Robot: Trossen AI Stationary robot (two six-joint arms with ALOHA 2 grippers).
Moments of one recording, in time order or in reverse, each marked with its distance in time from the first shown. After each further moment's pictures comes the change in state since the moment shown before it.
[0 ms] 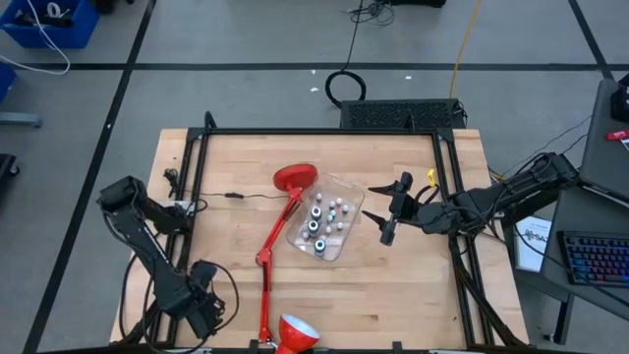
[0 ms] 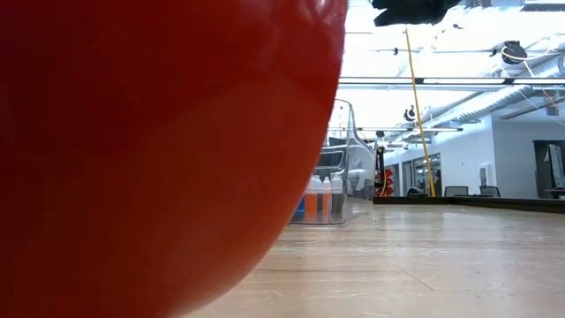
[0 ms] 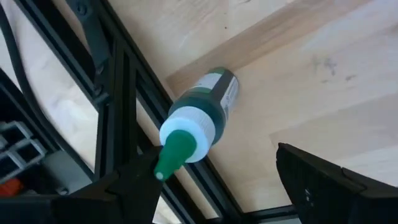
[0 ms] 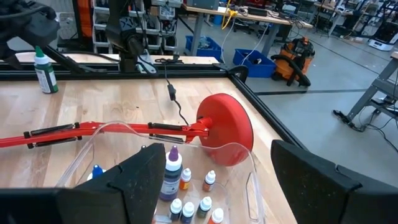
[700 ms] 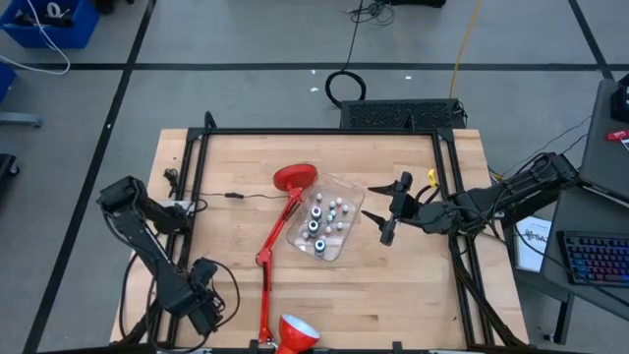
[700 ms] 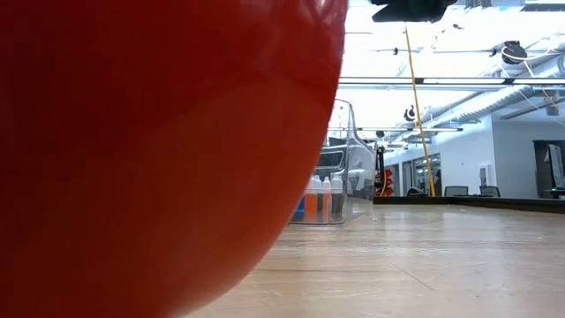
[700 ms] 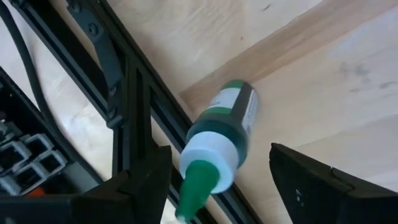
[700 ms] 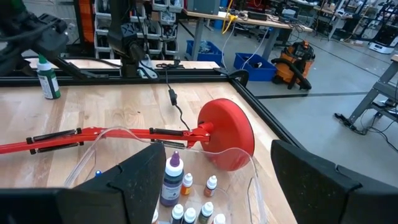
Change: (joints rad) left arm 0.000 0.000 -0.052 -0.003 -0.005 0.080; right arm 0.000 0.000 0.000 0.026 0.000 -0.011
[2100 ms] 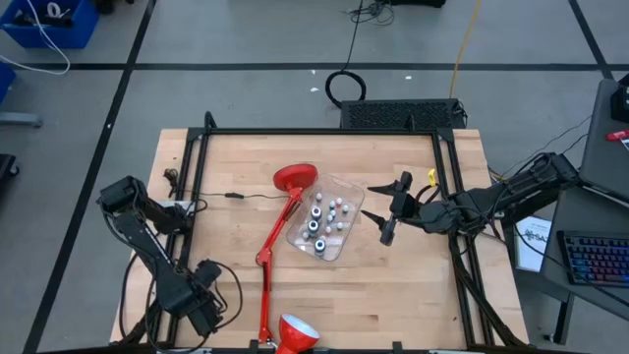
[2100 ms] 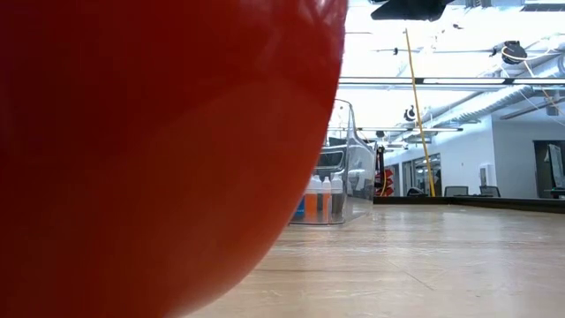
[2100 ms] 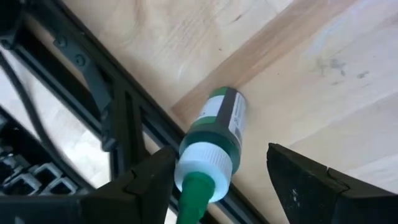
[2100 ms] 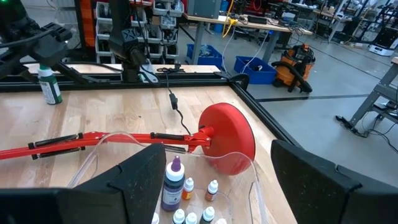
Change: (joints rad) left arm 0.001 0.000 0.003 0.013 -0.042 0.130; right arm 0.000 0.000 0.000 0.022 0.000 -0.008
